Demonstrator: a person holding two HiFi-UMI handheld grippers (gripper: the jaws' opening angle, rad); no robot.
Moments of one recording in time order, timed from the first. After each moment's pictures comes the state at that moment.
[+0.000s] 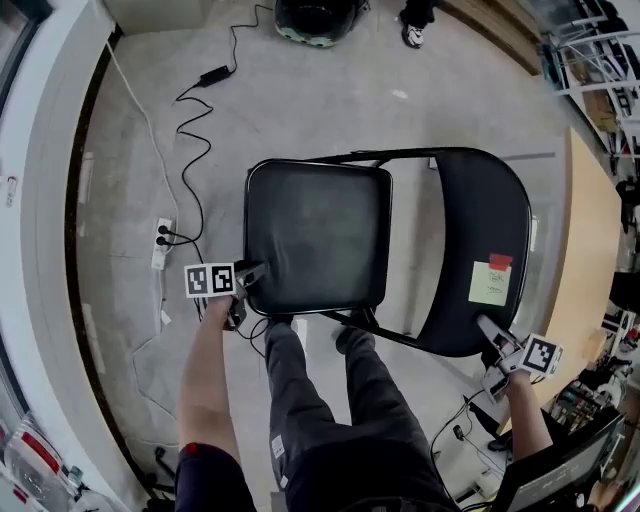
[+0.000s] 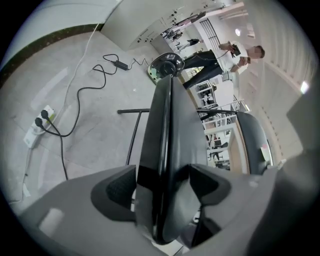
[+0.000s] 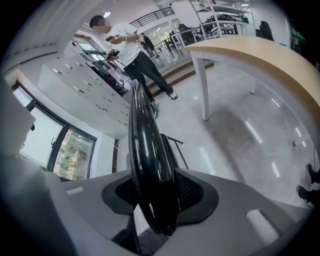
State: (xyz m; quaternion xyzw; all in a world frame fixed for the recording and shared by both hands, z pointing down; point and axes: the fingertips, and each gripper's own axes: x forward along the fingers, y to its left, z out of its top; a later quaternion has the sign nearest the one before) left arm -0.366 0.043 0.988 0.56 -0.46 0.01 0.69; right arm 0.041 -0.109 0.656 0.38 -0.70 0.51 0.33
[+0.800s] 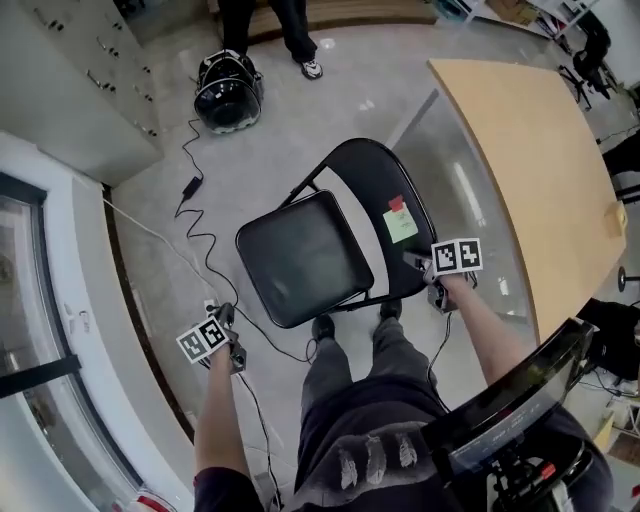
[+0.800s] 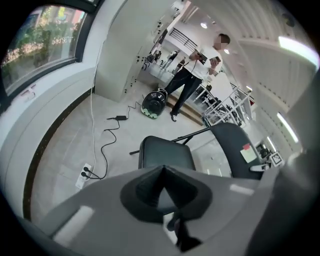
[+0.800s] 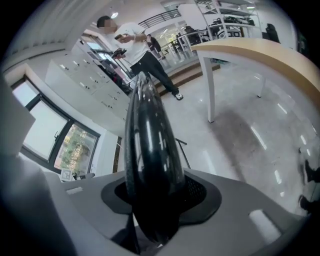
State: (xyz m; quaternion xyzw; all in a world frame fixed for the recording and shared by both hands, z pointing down) left arm -0.425 0.041 0.739 0.58 -0.60 0.11 0.54; right arm 0.049 -0.100 0.677 0.39 -0.70 0.50 0.31
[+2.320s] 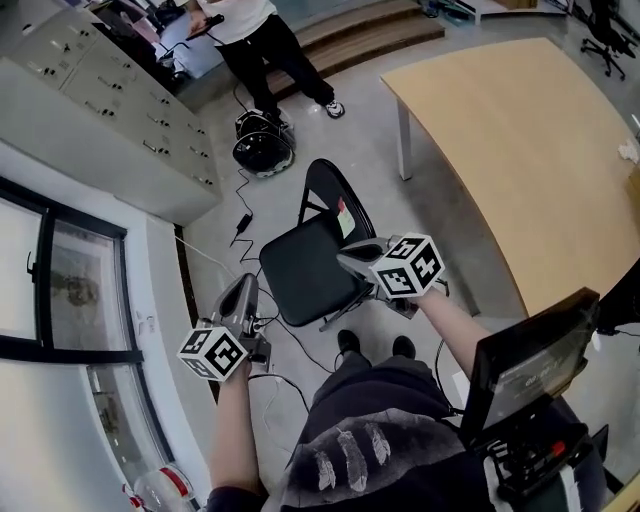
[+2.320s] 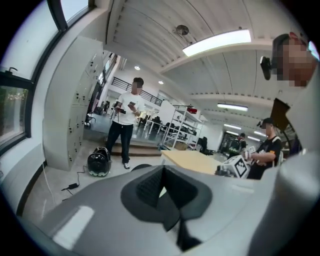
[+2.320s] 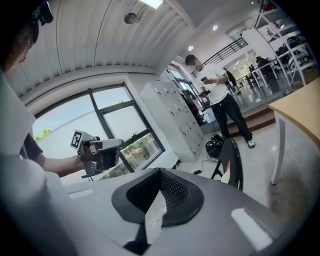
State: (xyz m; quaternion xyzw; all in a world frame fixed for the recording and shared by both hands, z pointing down) left arm -0.118 0.022 0.362 0.79 -0.58 0.05 0.21; right arm 0.026 -0.025 0.452 0.14 -0.95 0.28 0.11
